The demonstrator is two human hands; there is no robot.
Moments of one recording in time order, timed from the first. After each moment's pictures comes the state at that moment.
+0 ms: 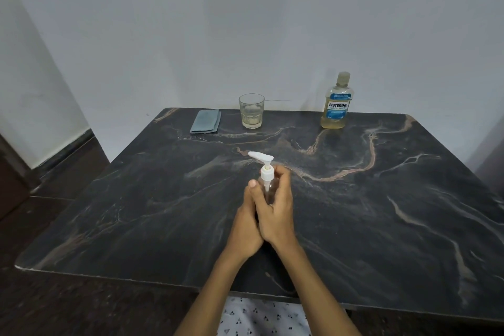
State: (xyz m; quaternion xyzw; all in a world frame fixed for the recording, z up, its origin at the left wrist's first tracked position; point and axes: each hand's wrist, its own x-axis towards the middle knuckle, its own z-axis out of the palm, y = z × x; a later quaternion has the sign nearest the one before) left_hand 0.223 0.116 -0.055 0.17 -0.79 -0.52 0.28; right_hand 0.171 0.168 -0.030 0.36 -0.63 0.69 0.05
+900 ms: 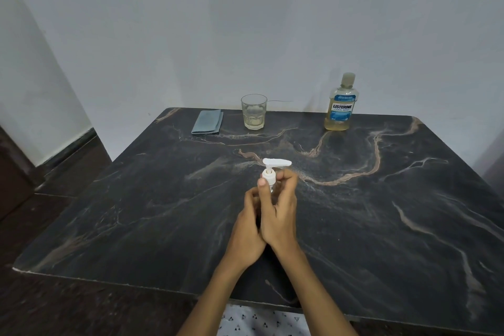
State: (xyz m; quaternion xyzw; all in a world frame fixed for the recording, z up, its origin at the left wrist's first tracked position) left_hand 0.229 0.120 -0.049 0.16 -0.79 -0.51 0.29; right_hand 0.168 0.167 -0.027 0.35 -0.62 0.70 0.05
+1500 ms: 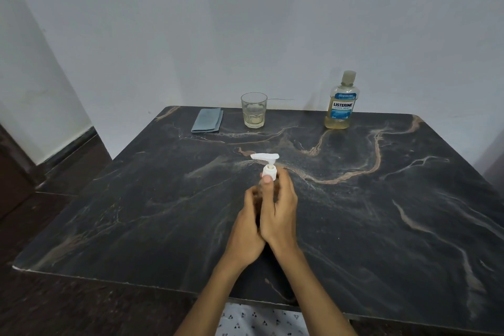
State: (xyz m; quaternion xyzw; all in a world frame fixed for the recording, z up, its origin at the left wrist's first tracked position) left_hand 0.230 0.120 -0.049 0.17 -0.80 -0.50 0.27; right_hand 0.171 0.167 -0.024 0.34 -0.65 0.68 0.08
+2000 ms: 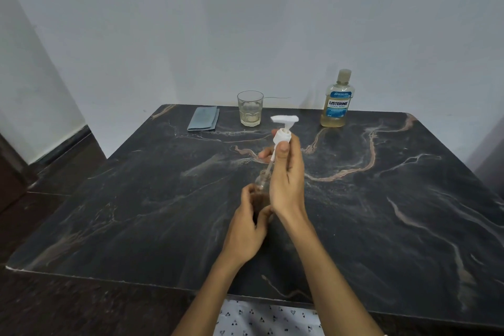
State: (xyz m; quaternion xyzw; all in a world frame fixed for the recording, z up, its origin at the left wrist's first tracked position) left_hand 0.231 0.118 -0.051 0.17 -0.80 -0.51 0.27; right_hand 0.158 0.170 0.034 0.35 -0.59 0.73 0.03
